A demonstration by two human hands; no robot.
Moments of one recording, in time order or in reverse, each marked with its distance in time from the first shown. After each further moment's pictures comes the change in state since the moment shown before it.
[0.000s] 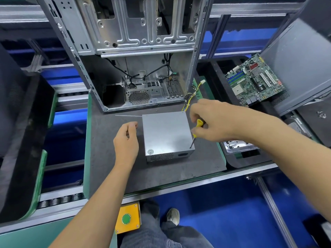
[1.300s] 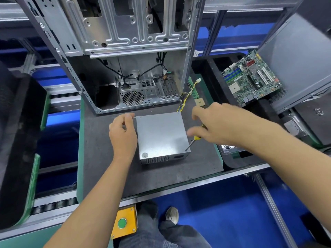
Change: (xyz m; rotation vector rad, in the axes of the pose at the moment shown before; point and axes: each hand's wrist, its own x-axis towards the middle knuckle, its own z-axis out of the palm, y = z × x) left_hand 0.011 0.037 0.016 0.058 0.092 0.090; right_hand -0.004 0.013 0.004 -0.177 -0.020 0.064
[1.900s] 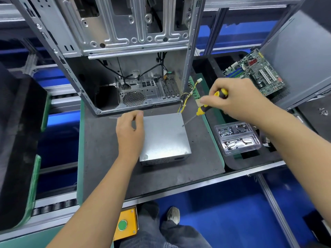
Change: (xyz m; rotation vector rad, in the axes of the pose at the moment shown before) left_hand -0.002 0.014 0.011 0.073 -0.055 0.201; right_hand 0.022 0.053 0.003 0.596 0.480 0.119
